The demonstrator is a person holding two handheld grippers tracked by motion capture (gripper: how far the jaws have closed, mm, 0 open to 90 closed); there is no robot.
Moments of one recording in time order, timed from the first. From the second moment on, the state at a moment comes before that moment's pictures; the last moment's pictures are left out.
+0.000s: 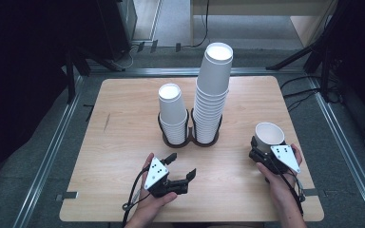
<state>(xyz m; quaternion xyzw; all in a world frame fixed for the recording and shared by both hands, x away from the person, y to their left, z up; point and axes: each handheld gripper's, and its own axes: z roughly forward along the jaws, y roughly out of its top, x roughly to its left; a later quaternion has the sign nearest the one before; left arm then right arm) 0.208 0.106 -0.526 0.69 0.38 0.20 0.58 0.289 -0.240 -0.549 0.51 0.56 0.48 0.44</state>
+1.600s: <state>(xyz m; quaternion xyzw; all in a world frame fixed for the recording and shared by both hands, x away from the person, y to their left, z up) 0.211 0.113 -0.527 0.68 0.39 0.20 0.58 0.280 -0.233 -0.542 0.52 0.59 0.47 0.39</state>
